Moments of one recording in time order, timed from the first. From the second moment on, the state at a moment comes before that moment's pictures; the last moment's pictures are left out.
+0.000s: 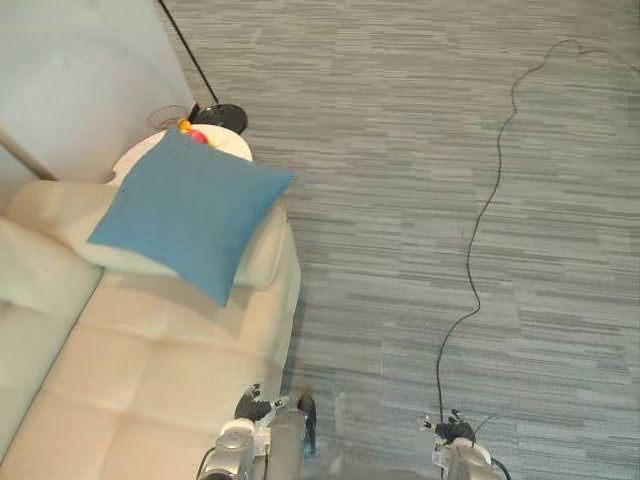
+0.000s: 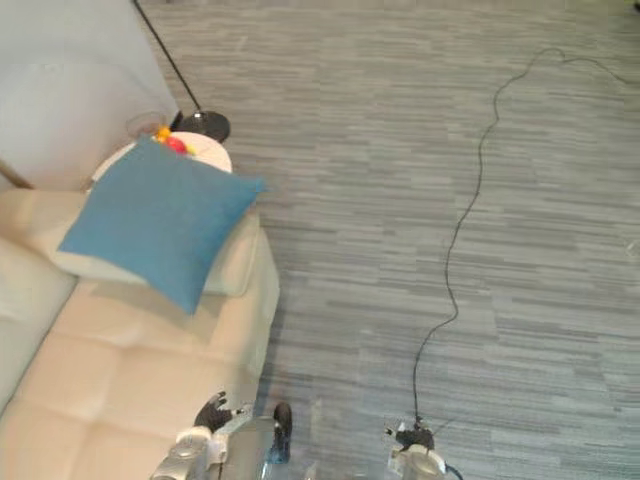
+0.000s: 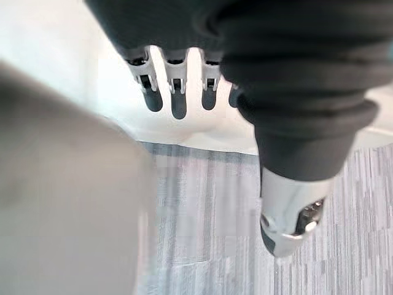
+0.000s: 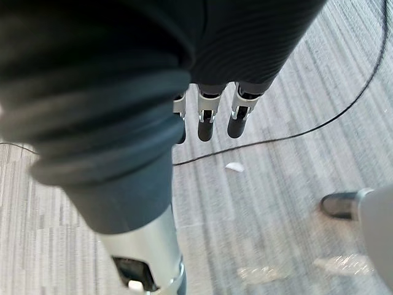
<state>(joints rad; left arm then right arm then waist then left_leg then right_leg) -0.02 0.06 -0.01 1.00 0.02 -0.08 0.09 -0.01 -0.04 -0.31 1.04 0.04 -0.05 -0.16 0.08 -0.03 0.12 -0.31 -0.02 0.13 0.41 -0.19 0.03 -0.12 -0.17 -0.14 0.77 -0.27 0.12</state>
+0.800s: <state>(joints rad) -0.03 0.02 -0.01 1.03 0.00 -0.08 0.08 0.01 -0.12 -0.30 1.08 0.04 -0.06 -0.15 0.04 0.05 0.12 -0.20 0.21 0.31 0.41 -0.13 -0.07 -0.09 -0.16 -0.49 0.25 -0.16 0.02</state>
